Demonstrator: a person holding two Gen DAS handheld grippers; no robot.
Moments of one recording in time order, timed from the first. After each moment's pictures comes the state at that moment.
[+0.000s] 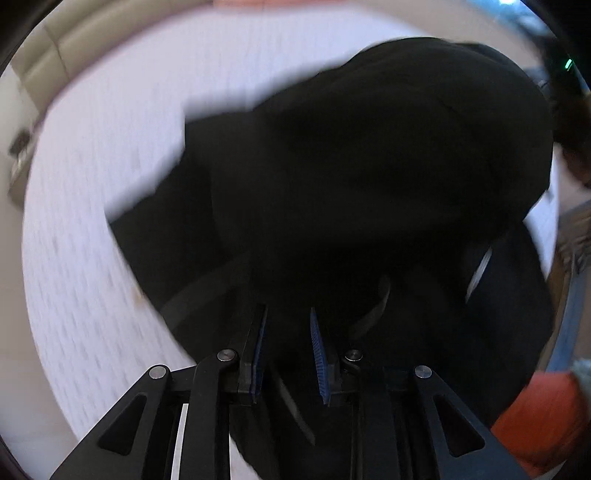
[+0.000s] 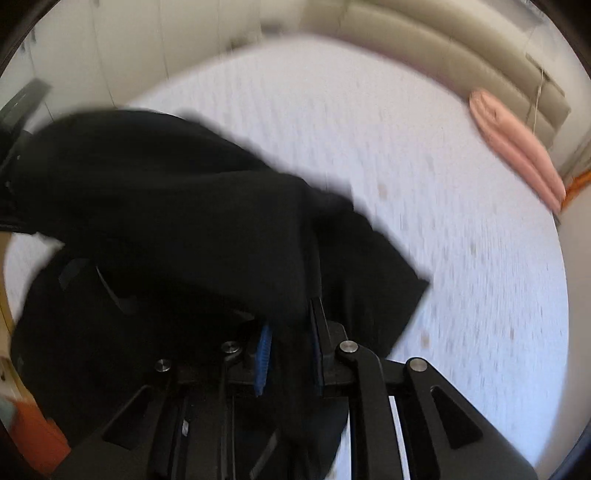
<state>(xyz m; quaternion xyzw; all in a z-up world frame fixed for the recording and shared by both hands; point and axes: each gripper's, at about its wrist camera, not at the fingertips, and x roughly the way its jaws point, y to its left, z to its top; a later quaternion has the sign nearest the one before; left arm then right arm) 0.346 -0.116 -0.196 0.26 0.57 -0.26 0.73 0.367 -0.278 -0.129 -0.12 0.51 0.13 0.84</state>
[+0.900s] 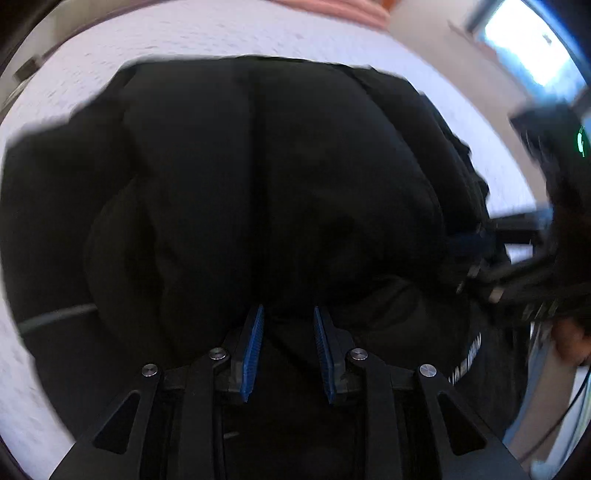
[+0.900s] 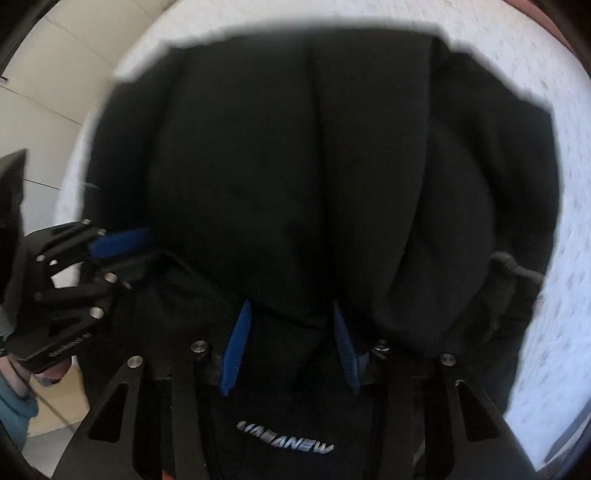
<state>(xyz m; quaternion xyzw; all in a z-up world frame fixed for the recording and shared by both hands) 0.374 -0.150 -0.262 0.09 0.56 -0.27 0.77 0.374 -0.224 -0.222 0.08 0.64 0.12 0.76</state>
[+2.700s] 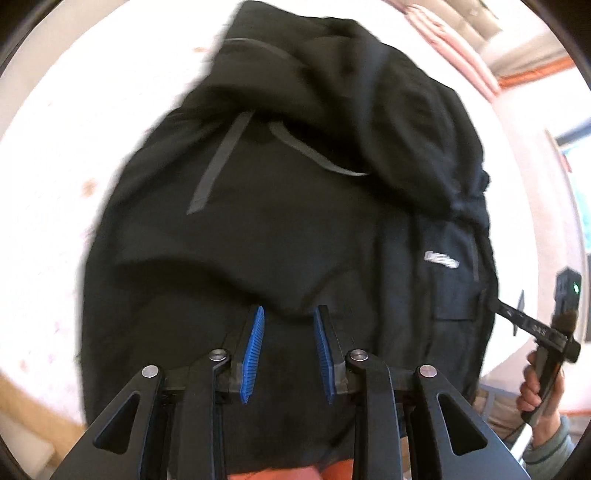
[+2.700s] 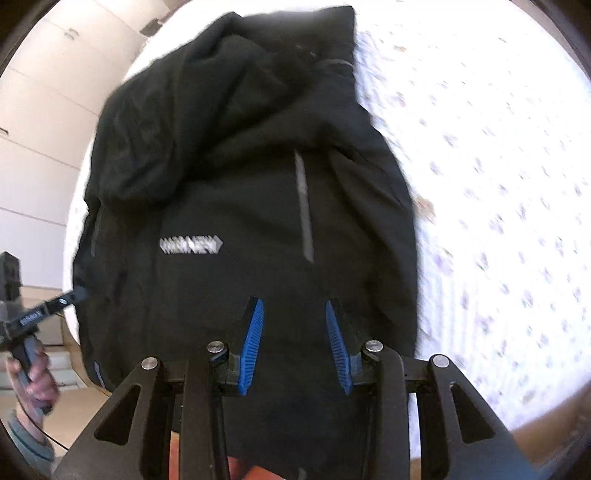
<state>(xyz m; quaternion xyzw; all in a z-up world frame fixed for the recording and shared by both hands) 0.155 -0.007 -0.213 -0.09 0.63 -0.07 0.77 0.161 -0.362 -0.213 0.19 0.61 0.07 0.76</state>
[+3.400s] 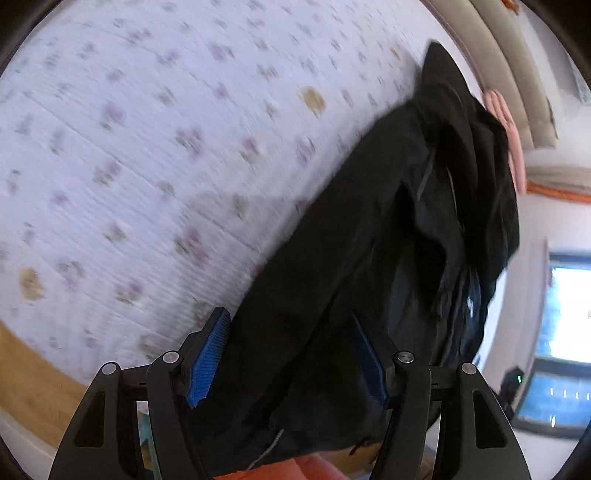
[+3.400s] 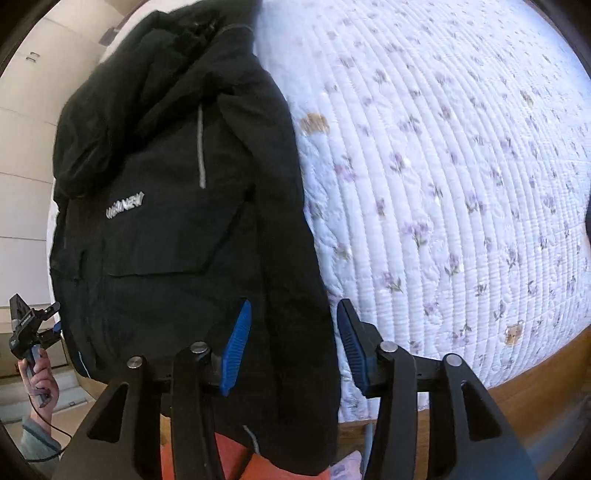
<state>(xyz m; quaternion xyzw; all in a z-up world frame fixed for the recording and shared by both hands) 0.116 0.140 -0.284 -0.29 0.63 -0.04 0.71 0.091 -0.443 -0.245 0.23 0.65 0.02 0.73</state>
